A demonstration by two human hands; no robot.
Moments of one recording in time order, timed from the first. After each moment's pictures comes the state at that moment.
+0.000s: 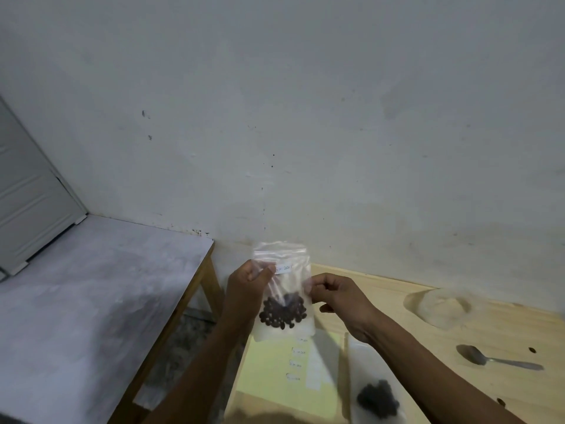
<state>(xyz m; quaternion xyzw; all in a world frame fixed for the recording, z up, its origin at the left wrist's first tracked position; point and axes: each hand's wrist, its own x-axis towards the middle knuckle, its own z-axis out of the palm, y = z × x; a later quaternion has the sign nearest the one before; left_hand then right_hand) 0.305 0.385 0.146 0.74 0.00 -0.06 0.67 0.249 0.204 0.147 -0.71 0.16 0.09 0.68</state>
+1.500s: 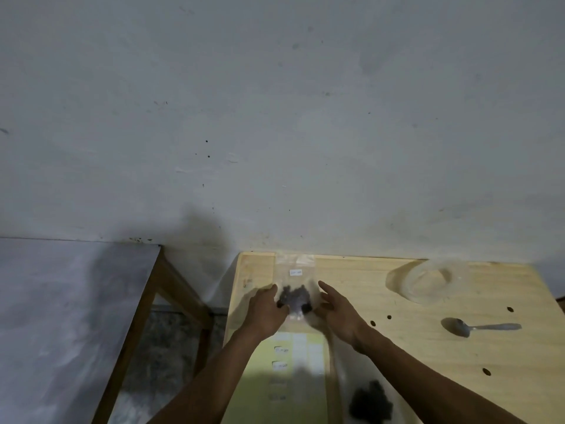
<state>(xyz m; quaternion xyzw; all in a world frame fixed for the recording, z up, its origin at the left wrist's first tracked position) 0.372 0.297 -0.004 0.89 -0.13 -0.32 0.29 0.270 0.137 0.022 -0.73 0.27 0.13 0.61</state>
